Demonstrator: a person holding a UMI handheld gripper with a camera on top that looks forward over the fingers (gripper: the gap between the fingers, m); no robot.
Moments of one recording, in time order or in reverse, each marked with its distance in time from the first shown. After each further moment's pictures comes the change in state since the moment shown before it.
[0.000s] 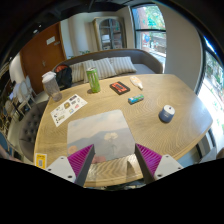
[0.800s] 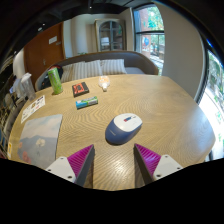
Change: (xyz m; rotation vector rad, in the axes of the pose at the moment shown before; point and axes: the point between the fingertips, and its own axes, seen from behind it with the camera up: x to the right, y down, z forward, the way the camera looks) arm 0.229 -0.035 0.120 0.070 -0.018 -0.088
